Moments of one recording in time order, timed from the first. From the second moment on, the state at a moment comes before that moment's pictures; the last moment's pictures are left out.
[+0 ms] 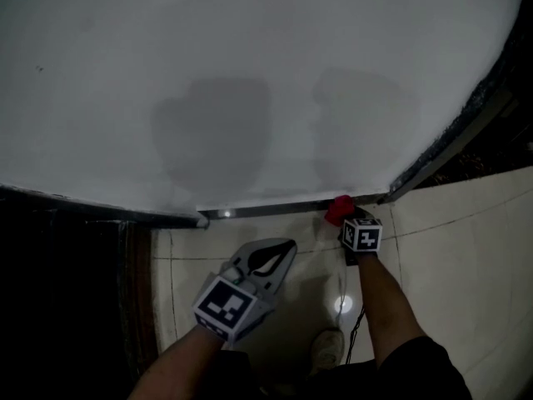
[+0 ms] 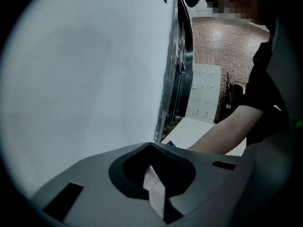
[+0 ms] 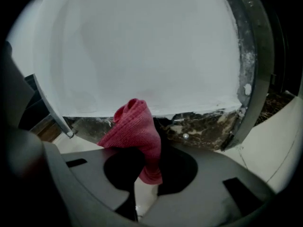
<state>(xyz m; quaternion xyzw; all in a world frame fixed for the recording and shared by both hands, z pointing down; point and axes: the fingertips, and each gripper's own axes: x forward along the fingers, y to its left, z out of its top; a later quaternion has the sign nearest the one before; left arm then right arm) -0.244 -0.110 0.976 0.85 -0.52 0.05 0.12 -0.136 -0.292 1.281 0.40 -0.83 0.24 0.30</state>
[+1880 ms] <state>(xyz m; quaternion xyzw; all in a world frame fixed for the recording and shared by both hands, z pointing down) -0.383 -0.007 0.992 0.79 -0.58 0.10 0.17 -0.455 -0.100 1.278 0.13 -0.93 0.15 0.31</state>
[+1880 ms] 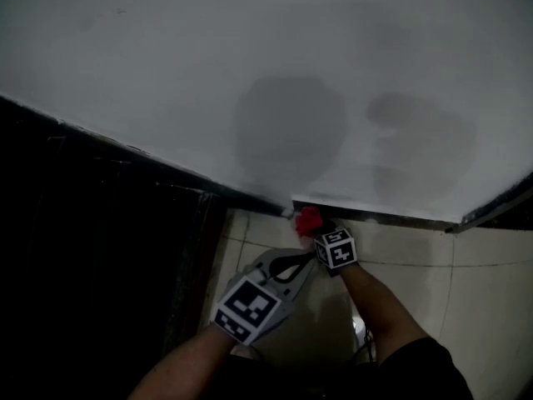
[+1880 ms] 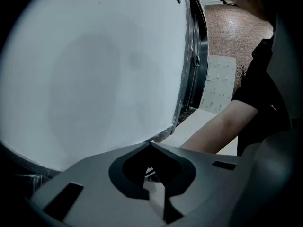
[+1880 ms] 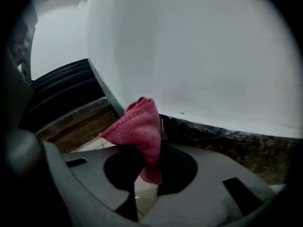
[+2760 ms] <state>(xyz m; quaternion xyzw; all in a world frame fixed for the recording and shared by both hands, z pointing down) -0.397 0.004 0.996 0.78 -0.59 0.12 0.17 -0.435 -0.139 1.296 0.21 -0.90 0.18 0.34</state>
